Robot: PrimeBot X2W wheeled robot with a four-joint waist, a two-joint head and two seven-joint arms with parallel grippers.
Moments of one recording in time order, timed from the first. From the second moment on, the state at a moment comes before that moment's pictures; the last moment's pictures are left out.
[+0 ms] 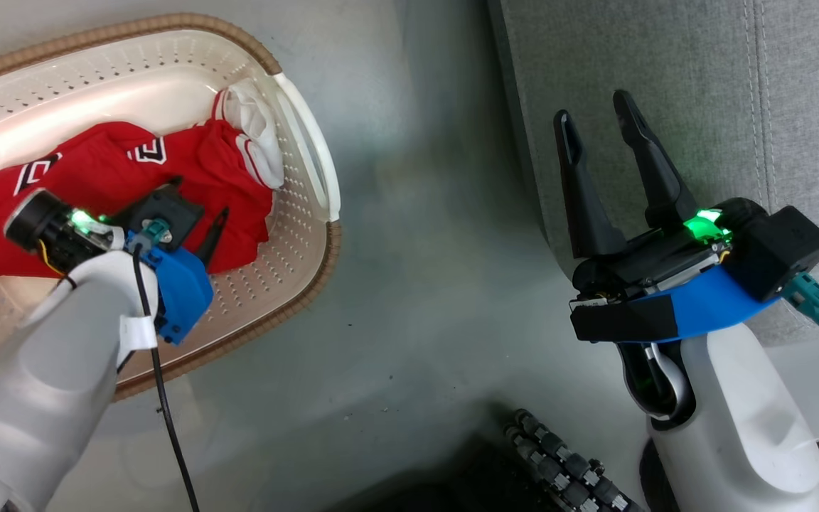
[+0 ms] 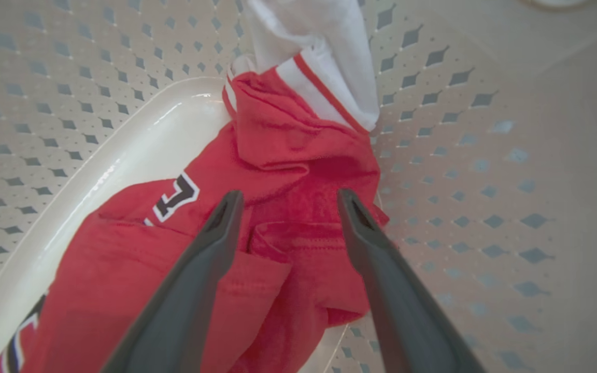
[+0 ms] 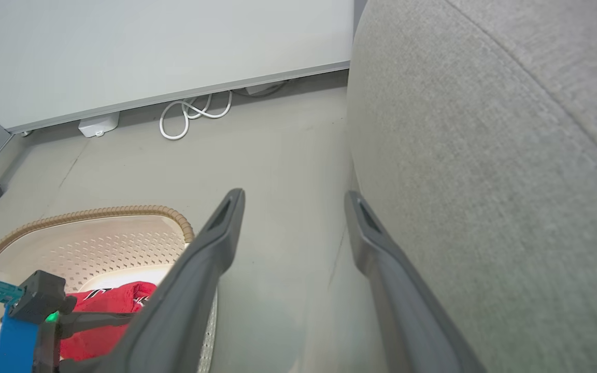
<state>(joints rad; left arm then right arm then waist) -0.91 0.44 -1.02 0.93 -0.47 -0.13 -0.17 -0.48 -0.05 0.22 0.09 0.33 0.13 -0.26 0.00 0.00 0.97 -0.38</state>
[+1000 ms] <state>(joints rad) -1.07 0.35 -1.16 1.22 -0.34 -0.05 0.00 -0.37 -0.05 0.22 0.04 0.37 0.13 -0.26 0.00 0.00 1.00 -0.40</state>
